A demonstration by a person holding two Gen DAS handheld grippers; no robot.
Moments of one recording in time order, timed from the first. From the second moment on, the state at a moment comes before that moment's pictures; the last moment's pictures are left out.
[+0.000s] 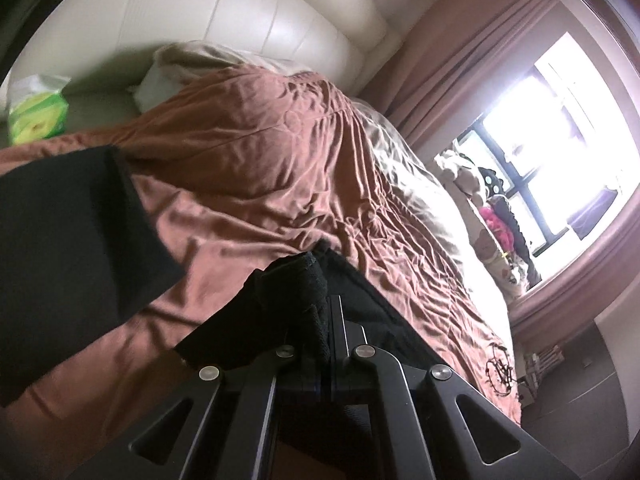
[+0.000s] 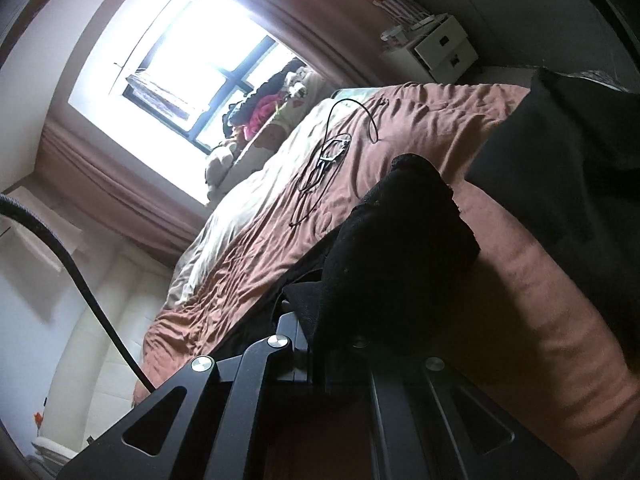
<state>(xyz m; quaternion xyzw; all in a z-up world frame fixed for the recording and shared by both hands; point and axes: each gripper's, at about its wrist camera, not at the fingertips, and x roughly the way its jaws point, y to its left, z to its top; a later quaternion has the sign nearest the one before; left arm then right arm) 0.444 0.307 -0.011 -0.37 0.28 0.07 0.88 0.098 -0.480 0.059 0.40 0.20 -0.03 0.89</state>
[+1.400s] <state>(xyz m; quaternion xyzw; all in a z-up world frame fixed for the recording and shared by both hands) 0.748 0.268 -0.117 -0.30 0.45 0.12 0.84 0.361 -0.480 0.045 0.42 0.34 -0.16 0.83</state>
